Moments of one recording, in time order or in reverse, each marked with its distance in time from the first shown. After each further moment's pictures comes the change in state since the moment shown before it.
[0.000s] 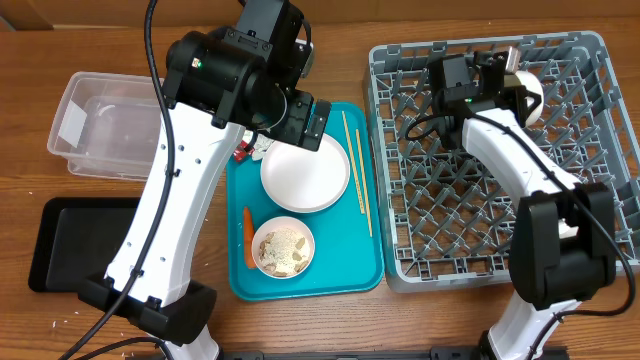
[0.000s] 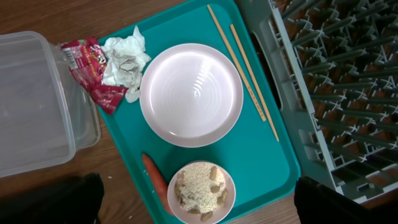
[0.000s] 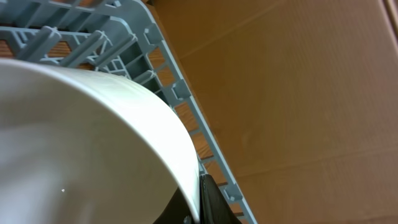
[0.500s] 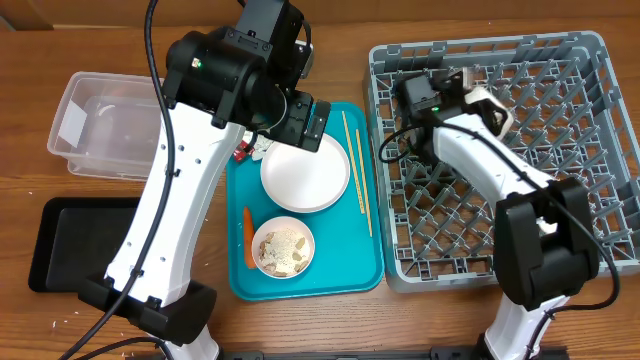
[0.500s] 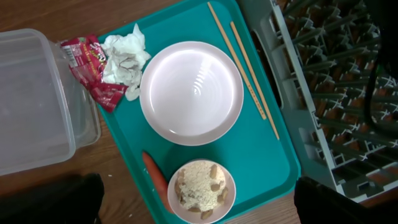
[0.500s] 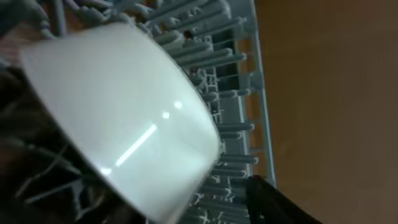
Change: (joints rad) left arm 0.000 0.000 0.000 -0.008 0.000 0.000; right arm 0.129 0.020 0.000 -0.198 -0.206 -0.014
